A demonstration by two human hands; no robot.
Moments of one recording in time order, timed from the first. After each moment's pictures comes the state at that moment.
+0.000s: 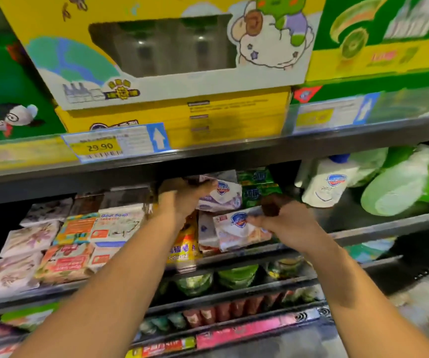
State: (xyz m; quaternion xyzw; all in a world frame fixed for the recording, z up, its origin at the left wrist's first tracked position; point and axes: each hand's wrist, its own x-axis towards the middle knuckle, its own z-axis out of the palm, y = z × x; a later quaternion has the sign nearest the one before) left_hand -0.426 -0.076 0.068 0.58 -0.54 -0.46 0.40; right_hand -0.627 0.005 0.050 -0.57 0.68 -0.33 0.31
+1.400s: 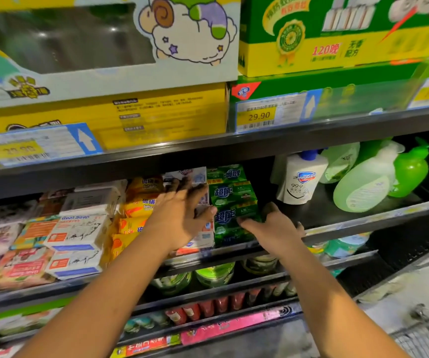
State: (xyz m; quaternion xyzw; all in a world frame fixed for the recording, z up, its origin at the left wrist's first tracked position) left_hand -0.464 -0.054 0.044 0.53 -0.84 -0.09 0.01; right_hand -0.673 0.010 0.013 -0.49 0.80 -0.20 0.28
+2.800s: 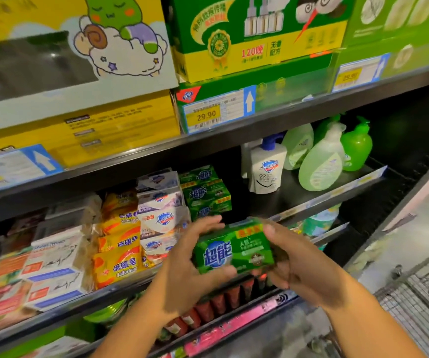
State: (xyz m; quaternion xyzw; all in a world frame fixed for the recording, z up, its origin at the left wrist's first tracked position) left_hand -0.475 0.054 0.044 0.34 -0.75 -0.49 0.28; right_hand -0.684 0.128 0.044 -0.35 0.46 -0.51 0.64
